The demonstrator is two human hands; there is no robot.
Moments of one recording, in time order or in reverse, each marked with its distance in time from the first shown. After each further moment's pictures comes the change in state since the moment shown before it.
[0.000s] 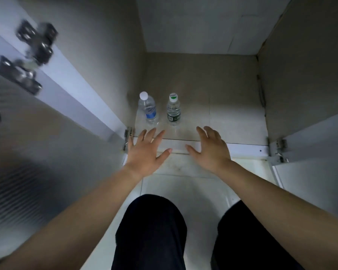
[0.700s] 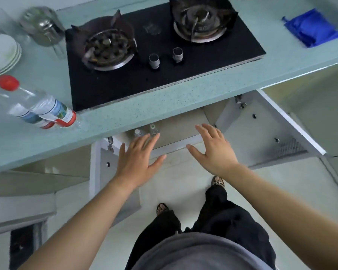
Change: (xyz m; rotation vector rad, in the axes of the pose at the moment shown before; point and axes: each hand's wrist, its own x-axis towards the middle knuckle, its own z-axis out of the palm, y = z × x) left_hand -0.242 0.090 -0.438 0.047 -0.003 0.393; right_hand -0.340 -0.169 -0.376 0.233 0.262 0.206
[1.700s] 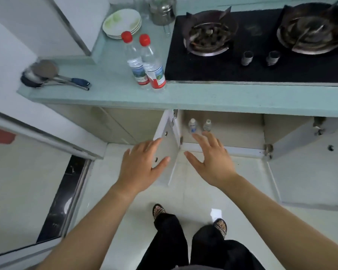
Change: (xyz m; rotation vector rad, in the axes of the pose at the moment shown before) left_hand -0.192 -0.049 -0.023 -0.071 0.192 -0.399; right_hand -0.074 -0.132 0.054 -0.008 -0.224 -0.380
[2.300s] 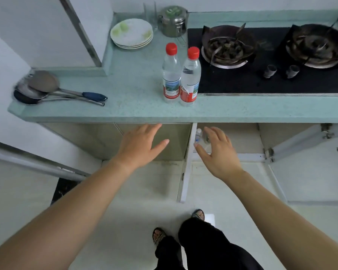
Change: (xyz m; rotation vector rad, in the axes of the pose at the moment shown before) left_hand 0.097 -0.193 -0.058 0.064 -0.004 0.199; right_hand 0.100 -0.130 0.073 -0.011 0.203 0.188
